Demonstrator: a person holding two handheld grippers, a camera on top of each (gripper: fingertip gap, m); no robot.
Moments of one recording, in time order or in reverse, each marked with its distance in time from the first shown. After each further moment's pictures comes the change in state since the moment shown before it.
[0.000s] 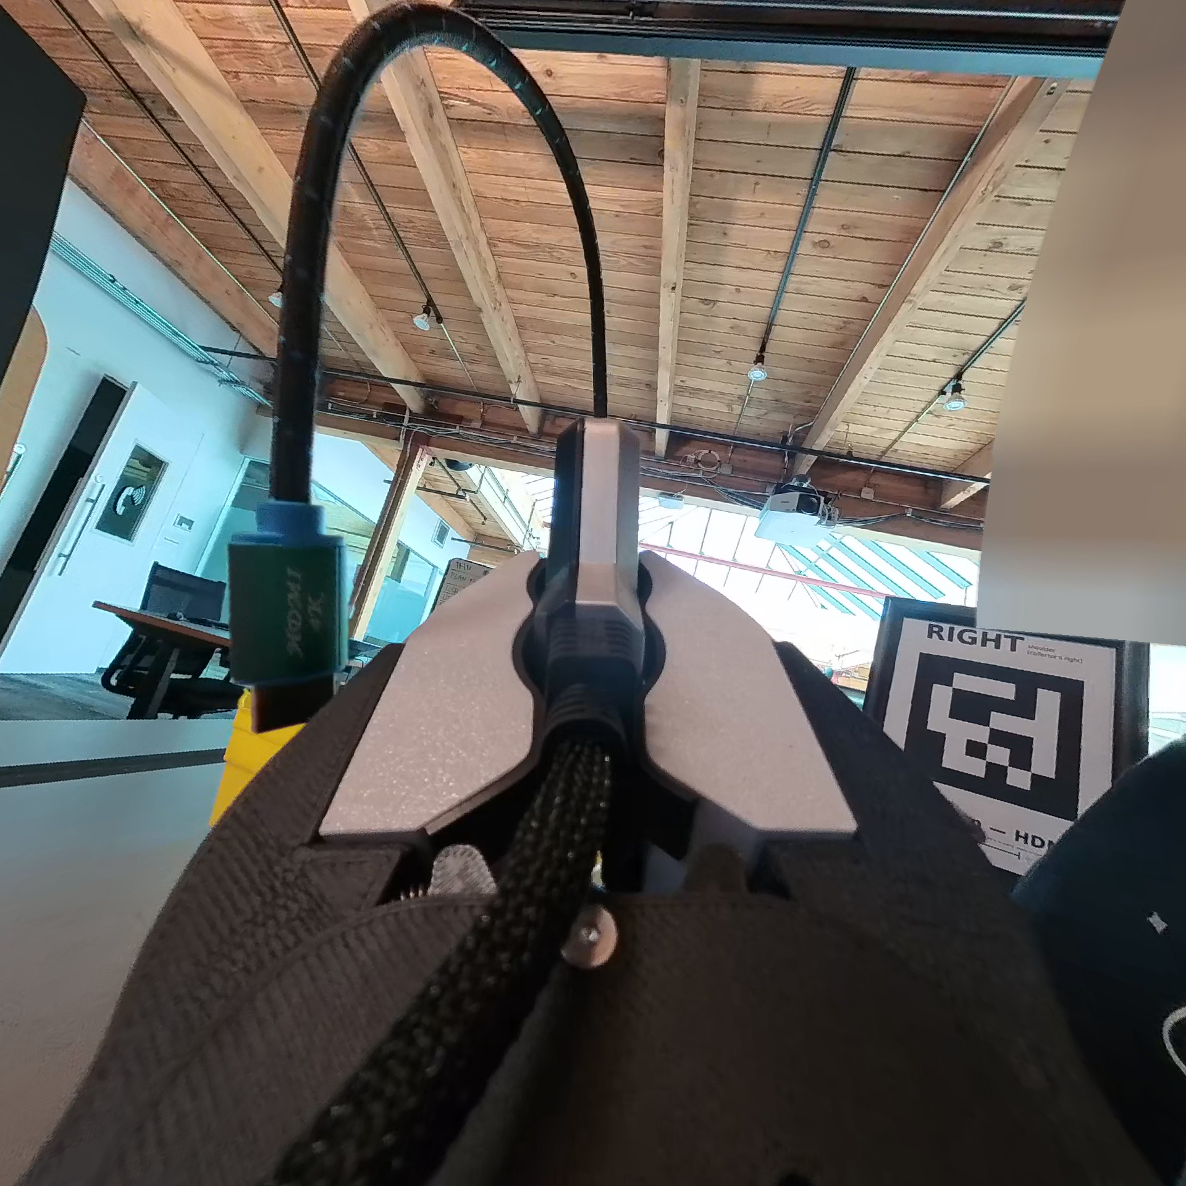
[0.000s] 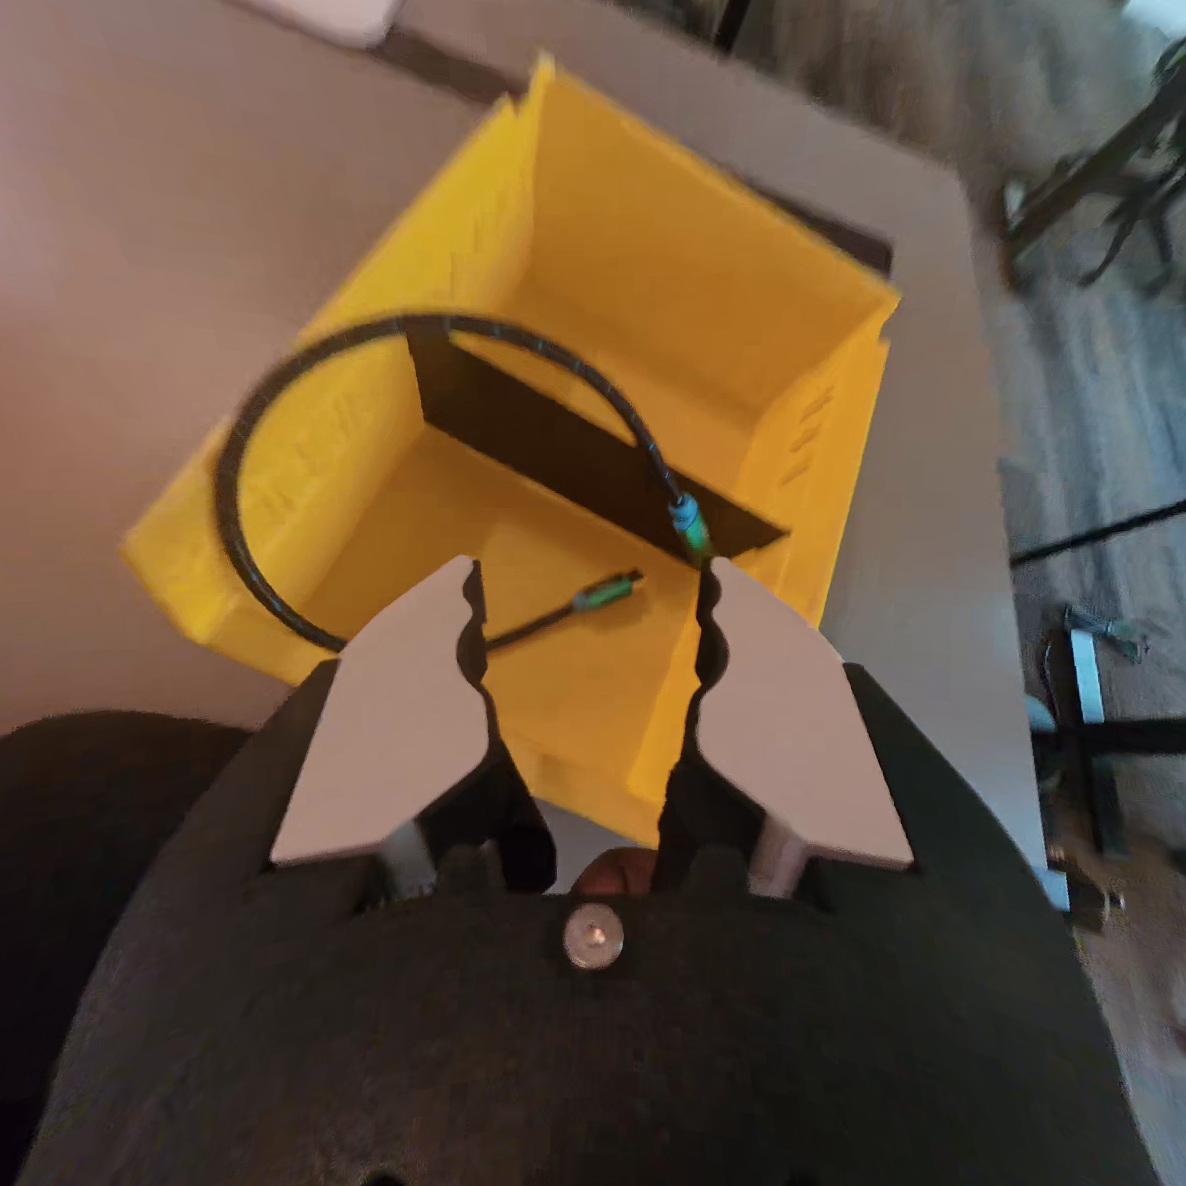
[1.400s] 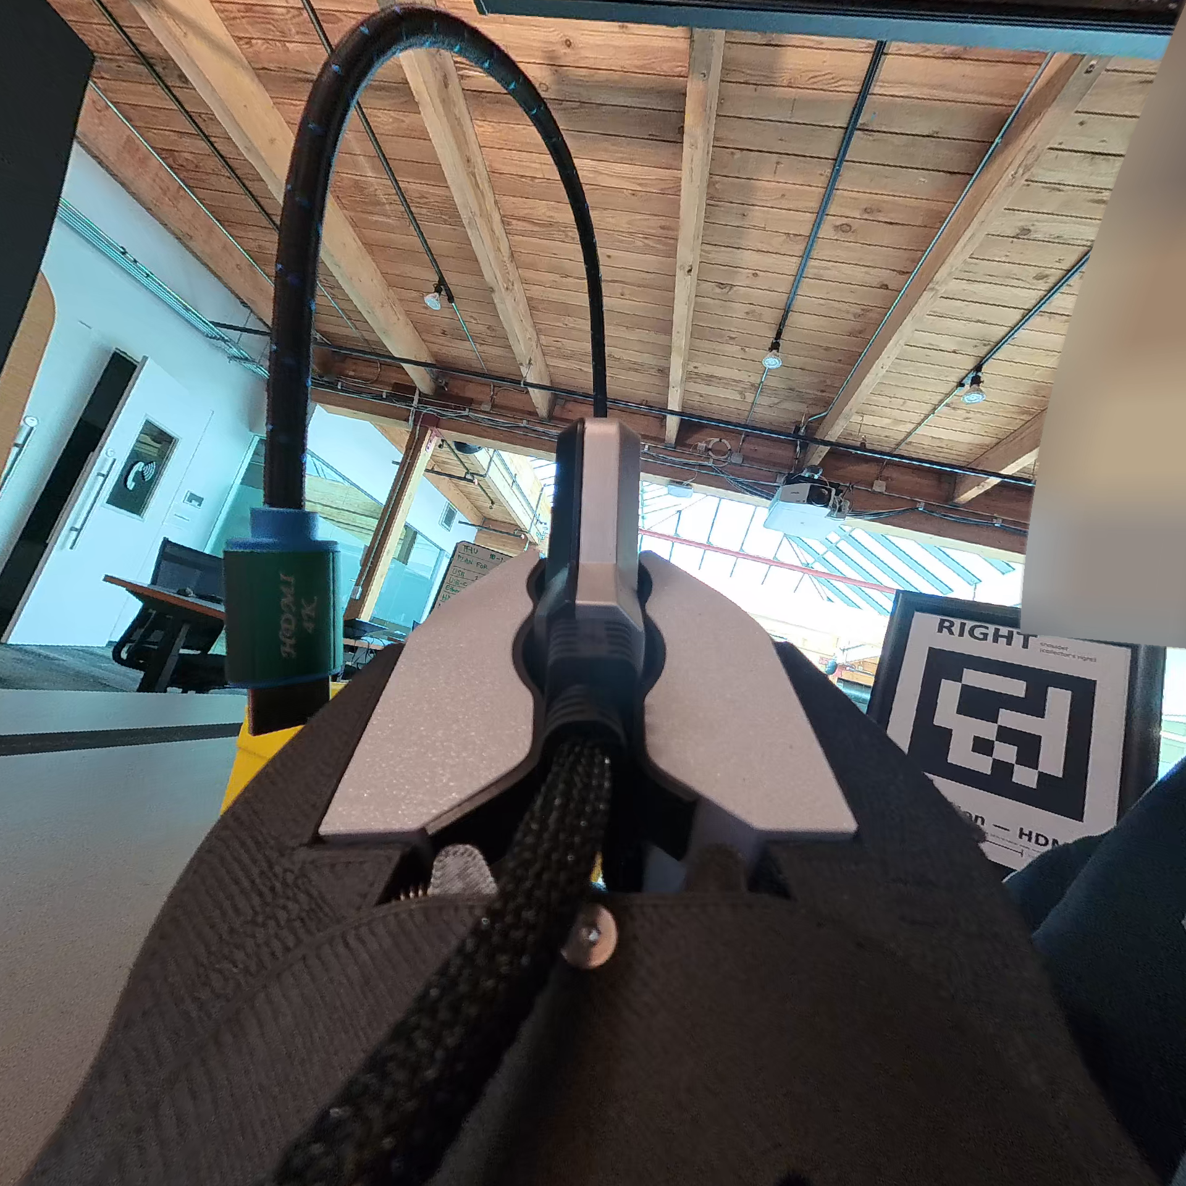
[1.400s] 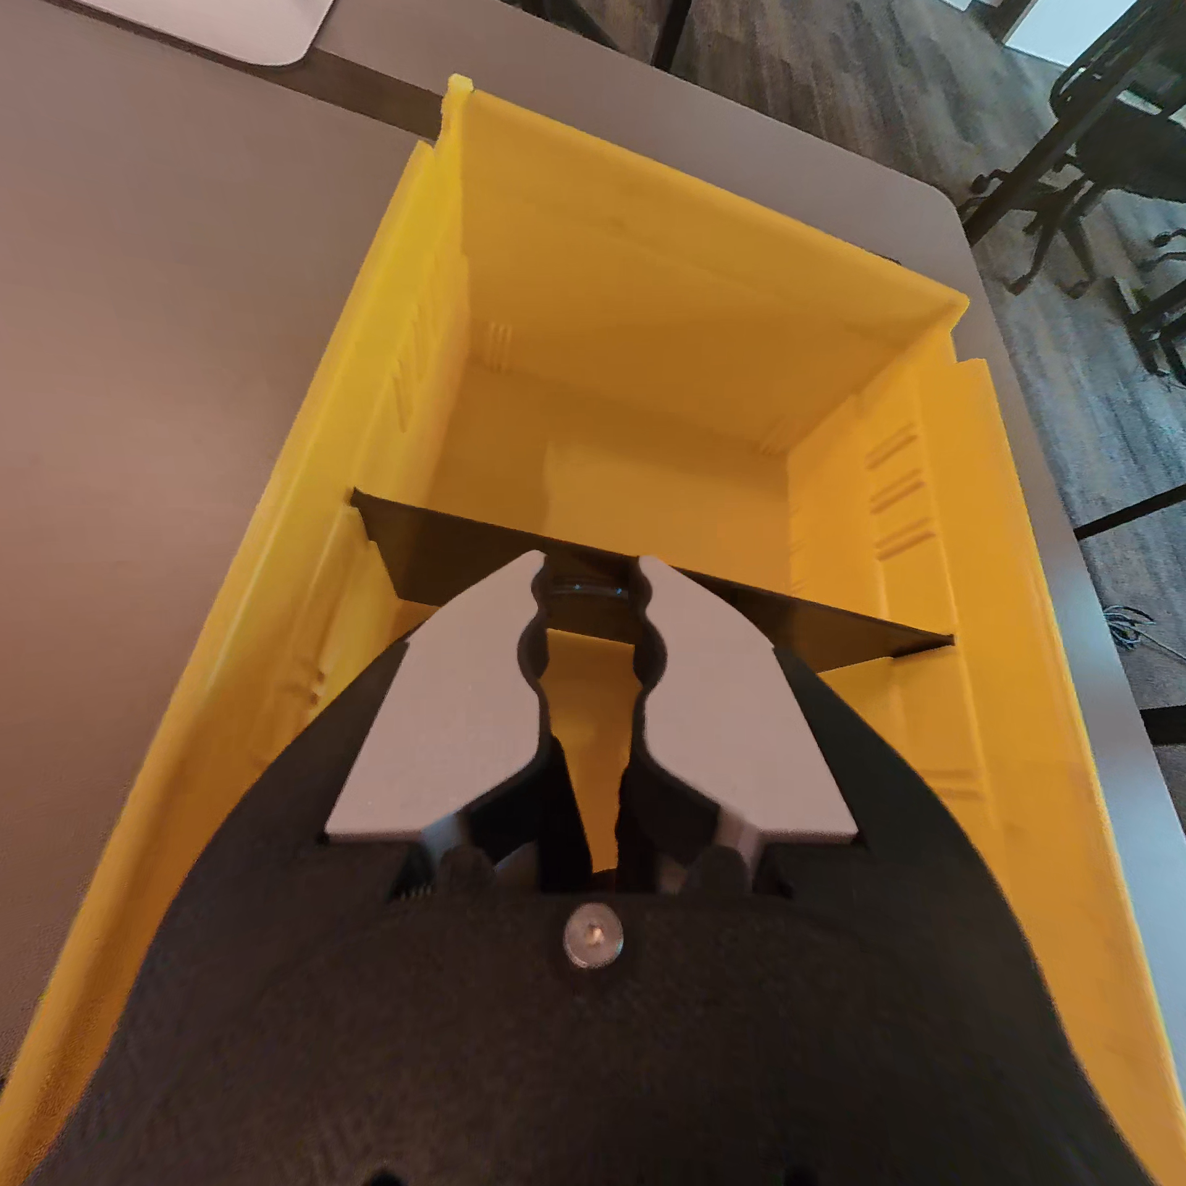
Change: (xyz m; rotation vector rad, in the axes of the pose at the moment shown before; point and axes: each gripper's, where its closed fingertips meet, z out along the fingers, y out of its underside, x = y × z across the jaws) left arm -0.004 0.007 0.000 -0.026 -0.024 -0.015; right arm -0.017 -0.010 0.093 0.045 0.098 0.055
